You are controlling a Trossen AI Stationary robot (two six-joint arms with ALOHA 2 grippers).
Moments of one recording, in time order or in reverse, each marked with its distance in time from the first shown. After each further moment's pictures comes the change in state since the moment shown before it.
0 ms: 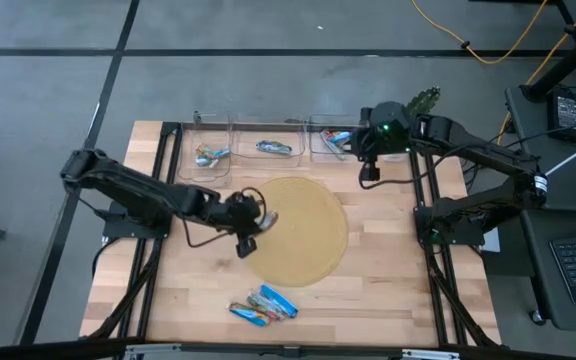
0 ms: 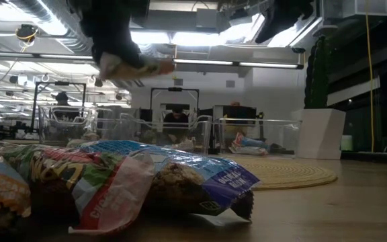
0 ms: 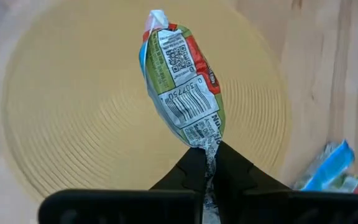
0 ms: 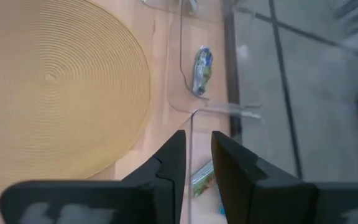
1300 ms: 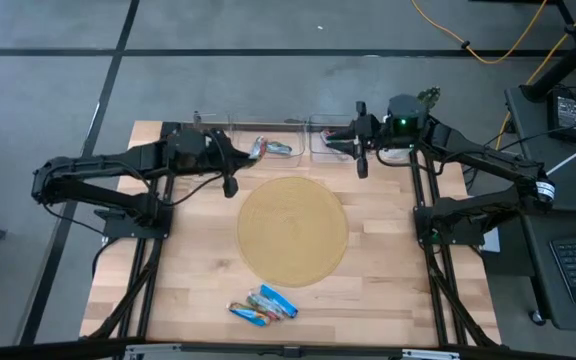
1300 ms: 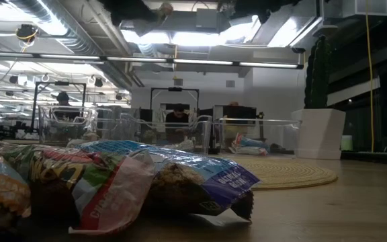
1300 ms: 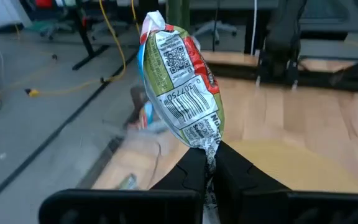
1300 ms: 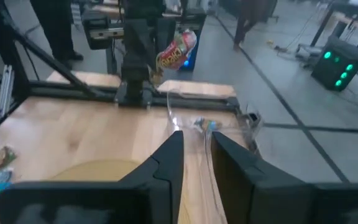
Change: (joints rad) left arm 0.412 -0.344 0.020 0.159 0.024 0.587; right arm -0.061 -0.079 -0.194 0.622 -0.381 0.318
